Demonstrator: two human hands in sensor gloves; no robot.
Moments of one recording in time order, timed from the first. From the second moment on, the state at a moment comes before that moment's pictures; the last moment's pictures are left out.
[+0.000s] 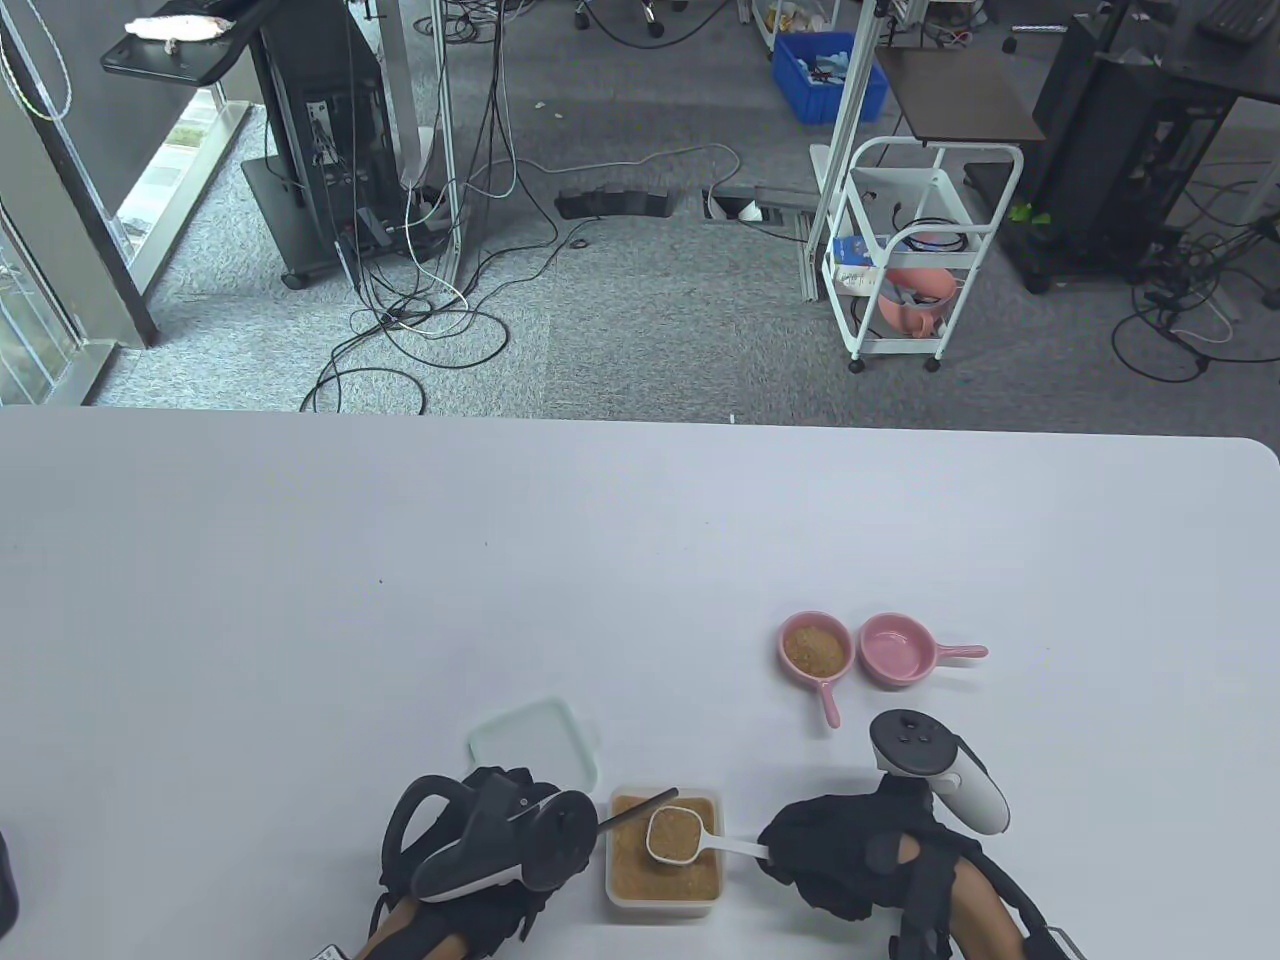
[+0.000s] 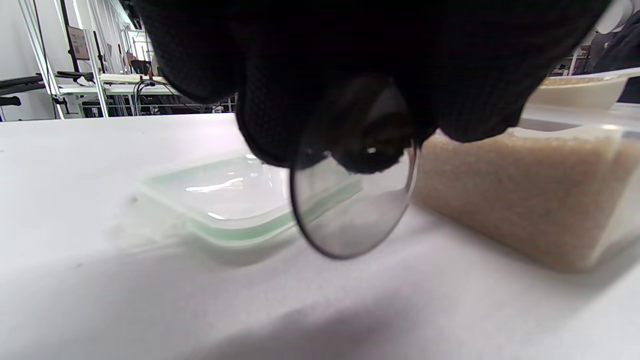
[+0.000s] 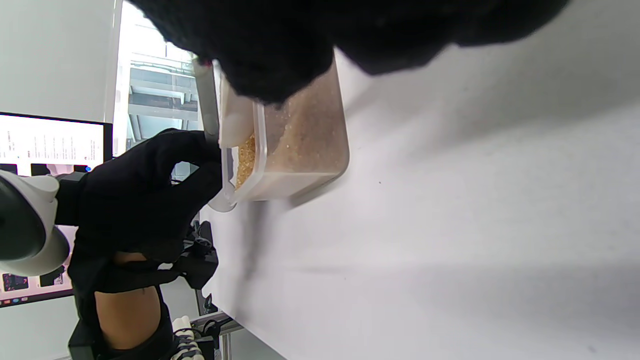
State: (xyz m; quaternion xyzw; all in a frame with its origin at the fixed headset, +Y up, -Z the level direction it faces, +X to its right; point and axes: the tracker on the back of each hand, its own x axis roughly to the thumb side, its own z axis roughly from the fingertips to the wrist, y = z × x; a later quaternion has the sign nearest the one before) left_hand -0.107 -0.695 -0.240 -0.07 -0.21 -0.01 0.97; right_hand 0.212 -0.755 -0.290 0.18 0.44 0.73 0.49
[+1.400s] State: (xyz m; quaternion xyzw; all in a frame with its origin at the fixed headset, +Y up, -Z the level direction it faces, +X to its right) left_hand -0.222 -0.657 -0.270 0.05 -0.01 0.10 0.99; right_hand 0.213 -0.755 -0.291 0.18 0.43 0.73 0.50
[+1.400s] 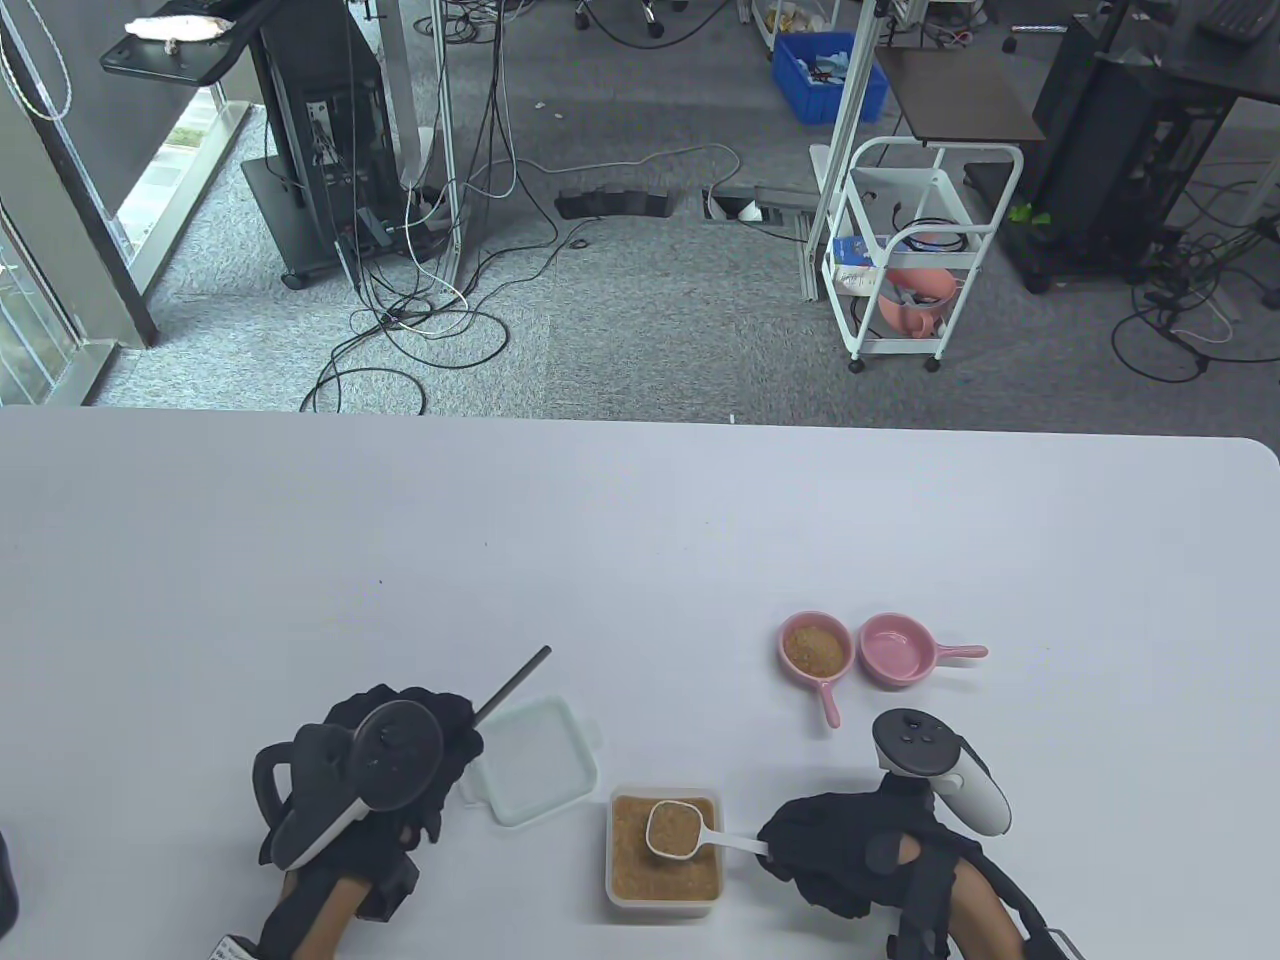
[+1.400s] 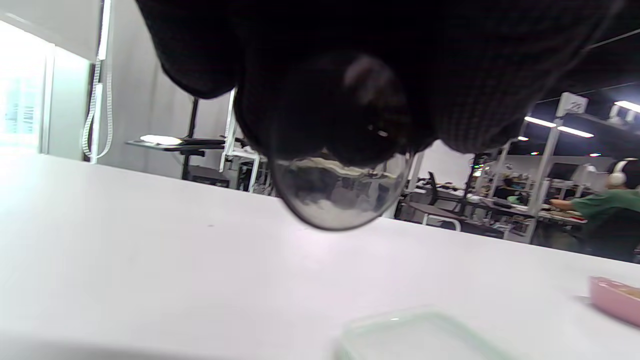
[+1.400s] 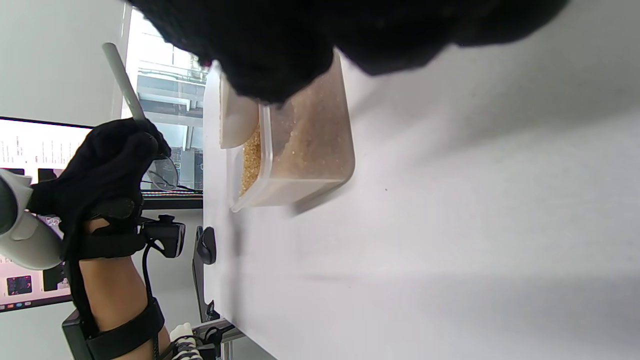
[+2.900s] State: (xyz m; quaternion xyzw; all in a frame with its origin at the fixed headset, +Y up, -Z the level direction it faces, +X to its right) left_hand -0.265 -0.713 -0.307 -0.09 0.15 0.01 0.98; right_hand 0.211 -0.754 -0.290 0.18 0.43 0.73 0.50
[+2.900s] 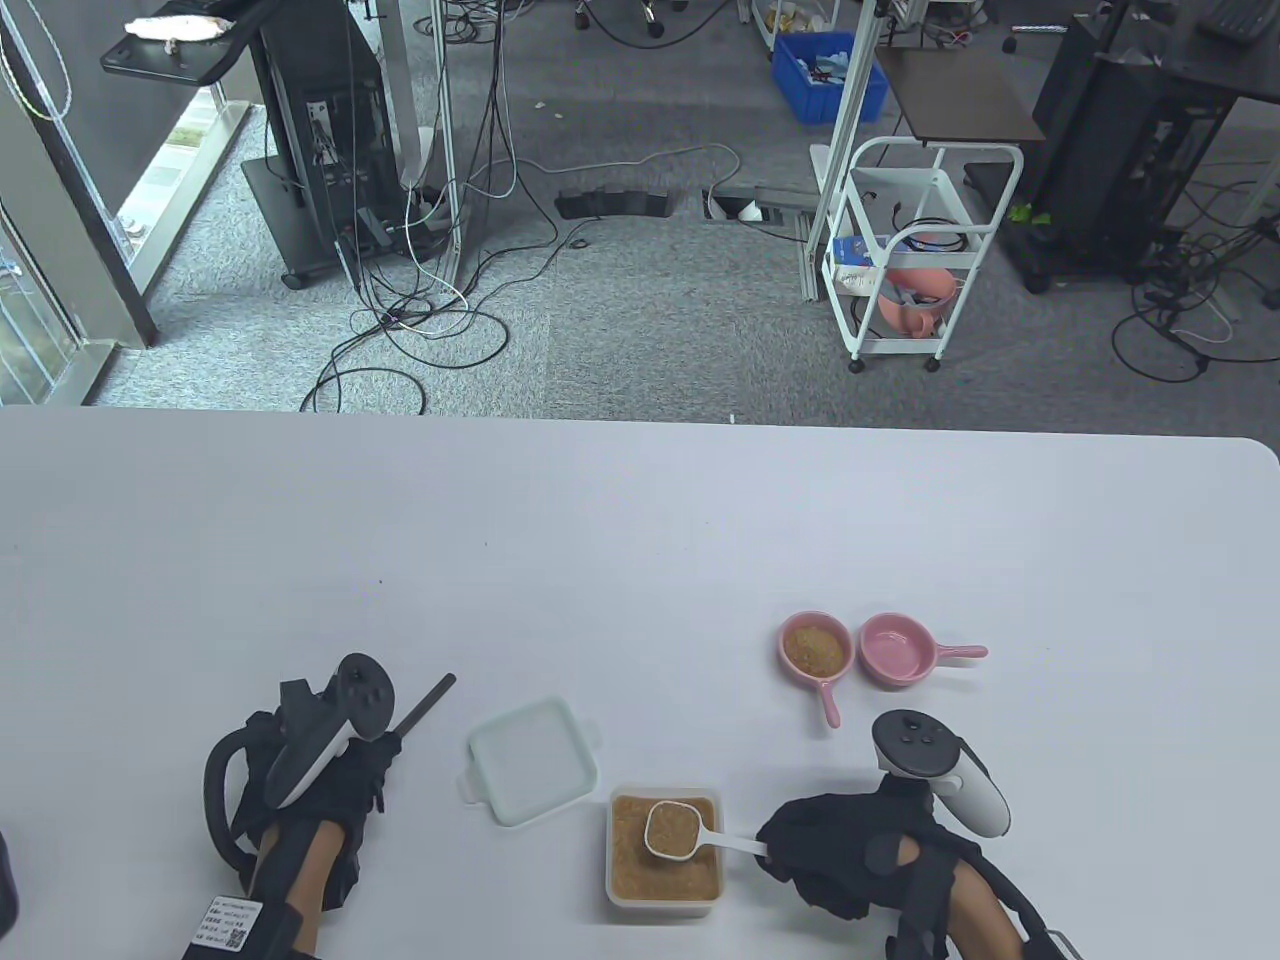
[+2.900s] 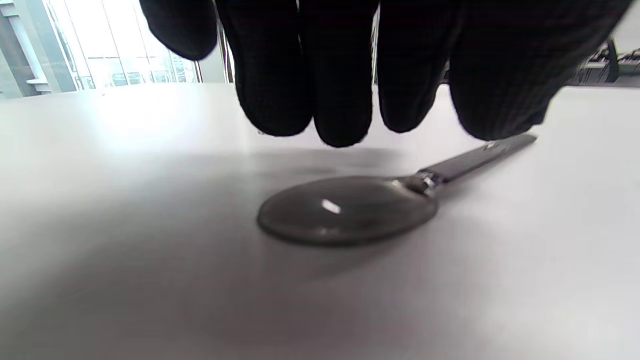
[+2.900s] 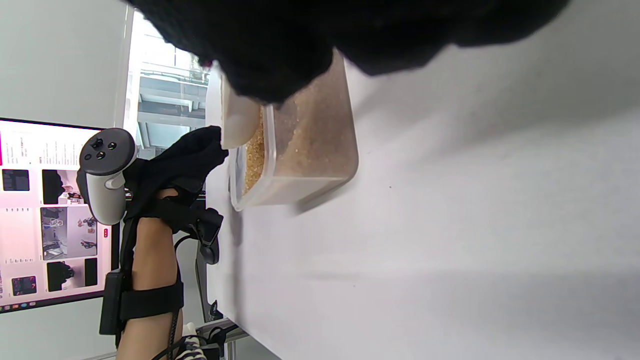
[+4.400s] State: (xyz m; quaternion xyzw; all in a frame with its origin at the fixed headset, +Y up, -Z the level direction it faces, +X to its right) left_hand -0.114 -0.698 -0.244 -0.15 -0.28 0.13 0.94; right_hand 0.354 -0.753 -0.314 -0.18 0.05 0.76 0.62
